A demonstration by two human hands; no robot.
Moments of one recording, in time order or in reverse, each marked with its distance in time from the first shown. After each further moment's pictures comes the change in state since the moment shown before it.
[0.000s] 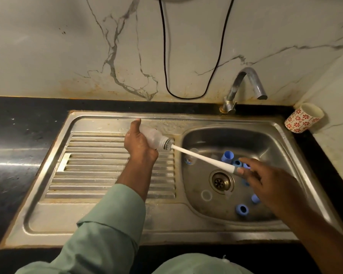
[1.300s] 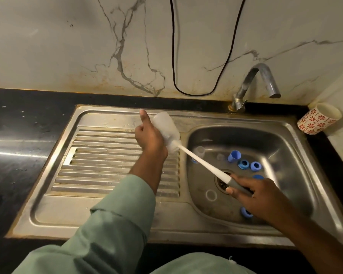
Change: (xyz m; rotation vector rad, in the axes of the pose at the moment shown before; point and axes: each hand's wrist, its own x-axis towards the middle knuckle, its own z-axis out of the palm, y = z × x) left_hand -0.013 -0.013 0.014 0.479 0.106 0.127; right_hand -0.004 -0.005 0.029 0.287 -0.251 0.107
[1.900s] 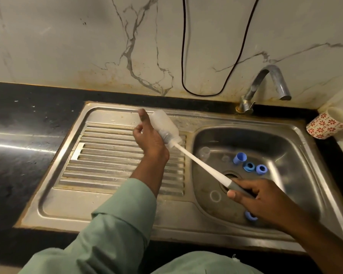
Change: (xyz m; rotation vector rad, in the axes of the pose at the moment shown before) left_hand -0.004 0.002 -0.016 -0.235 0.013 0.046; right_hand 0.000 -0.022 -0.006 0.153 -0.159 -0.022
